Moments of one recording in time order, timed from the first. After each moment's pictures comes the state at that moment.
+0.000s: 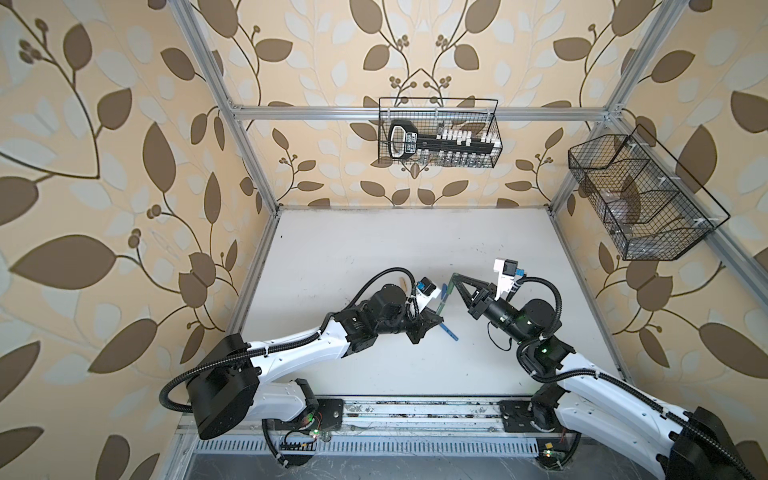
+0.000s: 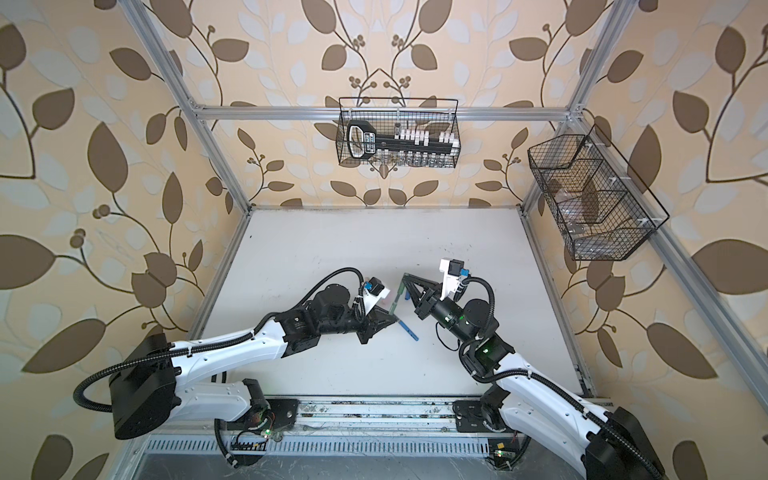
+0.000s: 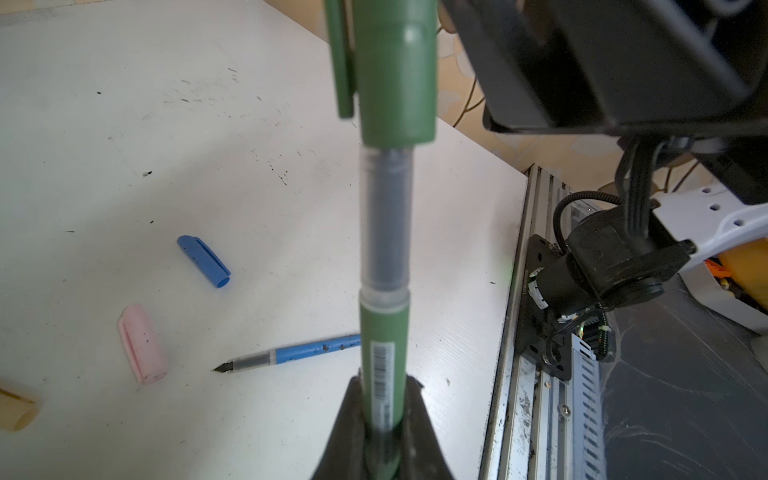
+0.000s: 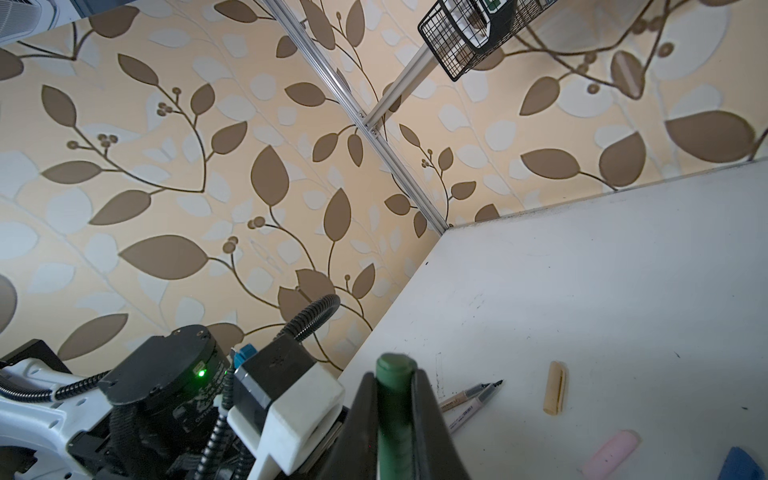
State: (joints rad) left arm -0.90 1.27 0.70 0.12 0.32 -0.21; right arm 0.61 0.85 0.35 0.62 -0.15 0.69
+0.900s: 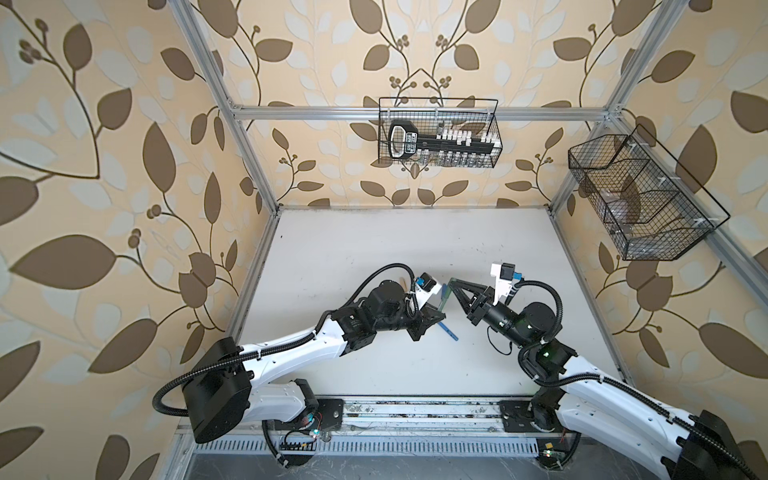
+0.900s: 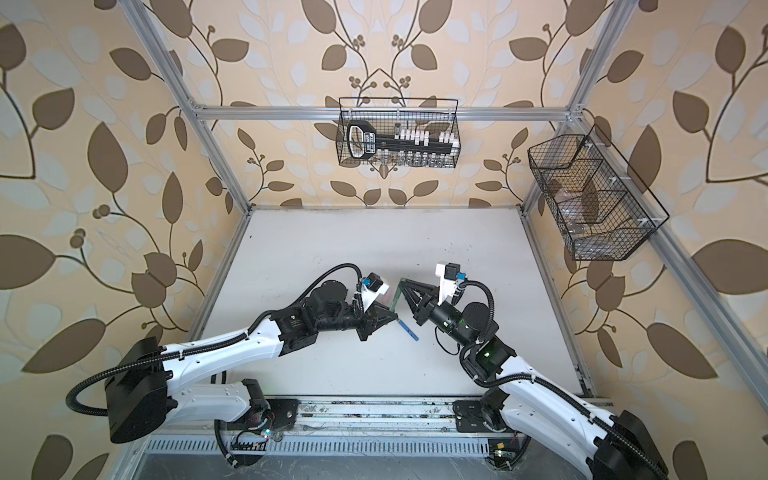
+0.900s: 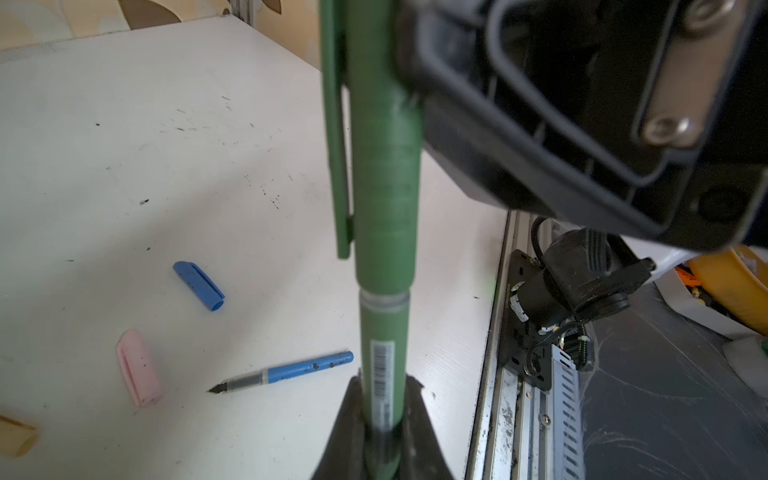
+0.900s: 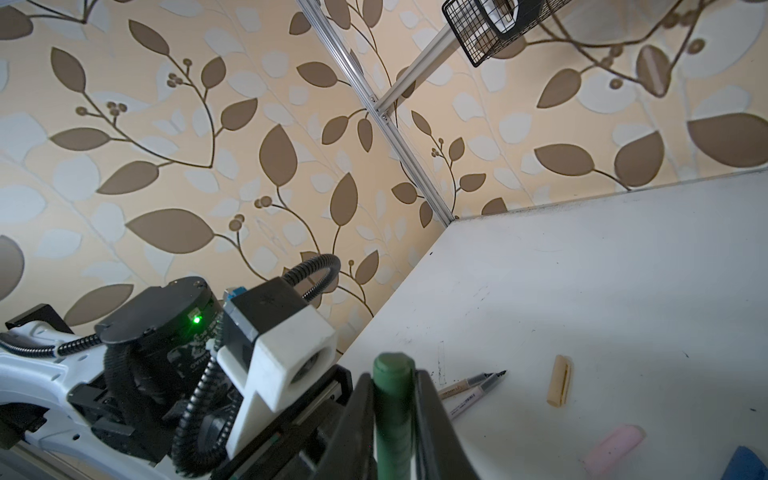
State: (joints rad) left arm -0.90 1.24 0.74 0.10 0.34 -0.22; right arm 0.66 0.80 0.35 0.56 -0.15 0.62
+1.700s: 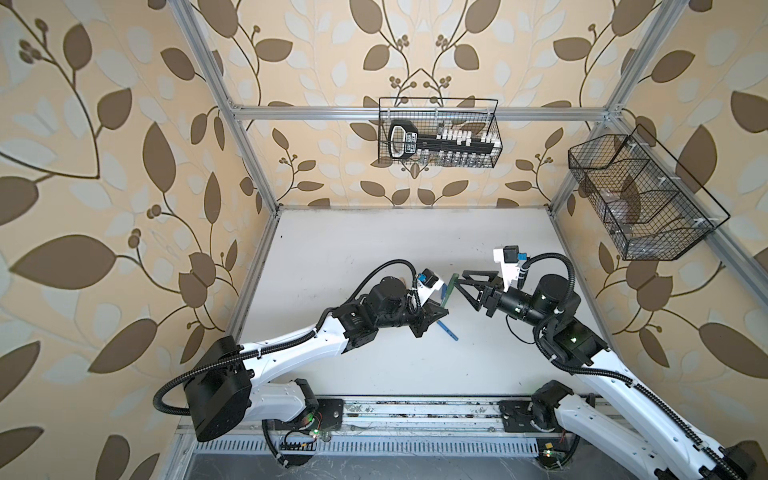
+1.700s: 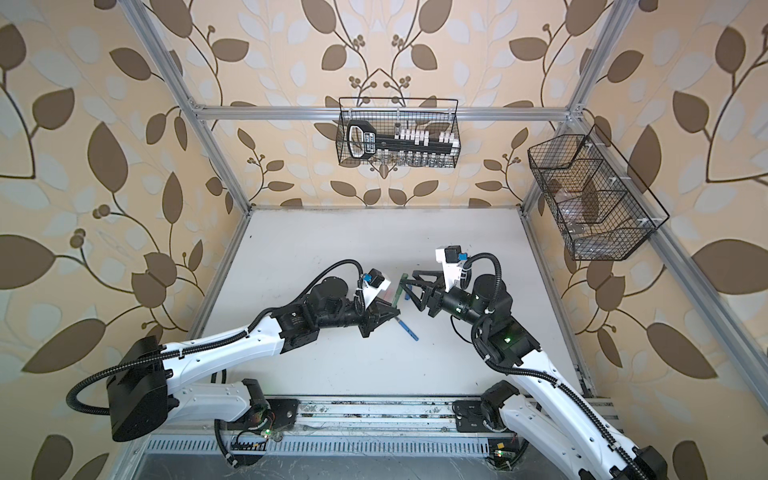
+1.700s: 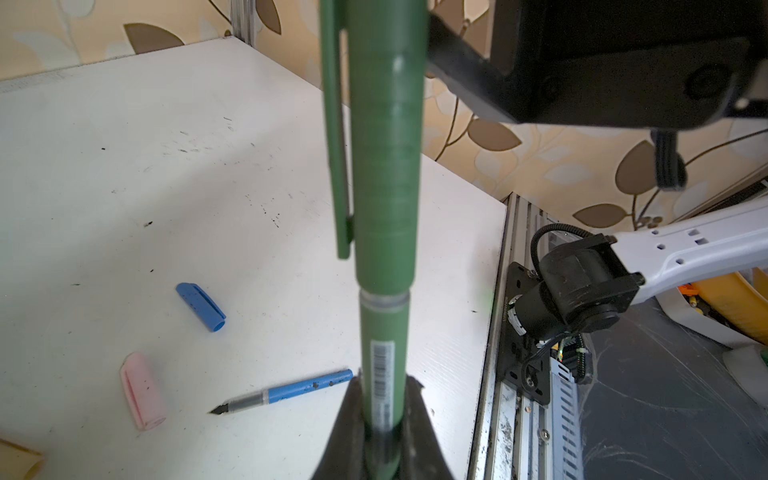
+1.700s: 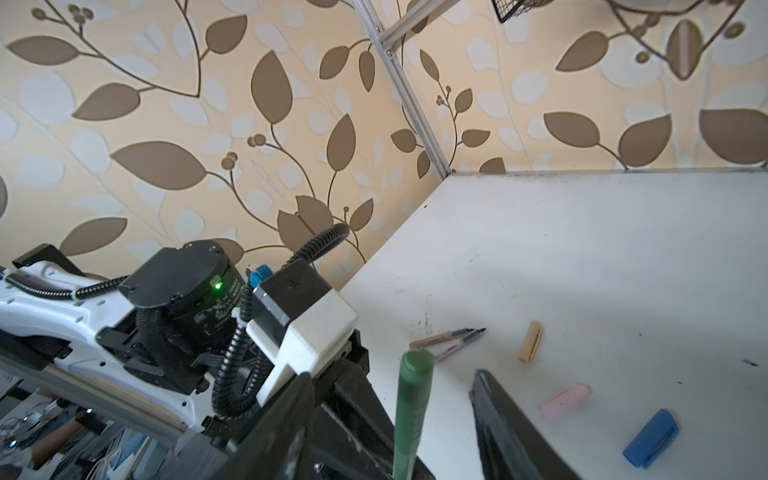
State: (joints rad) left arm -0.90 1.25 0.77 0.10 0.34 -0.22; right arm 0.48 0.77 0.66 0.01 -0.45 0.48
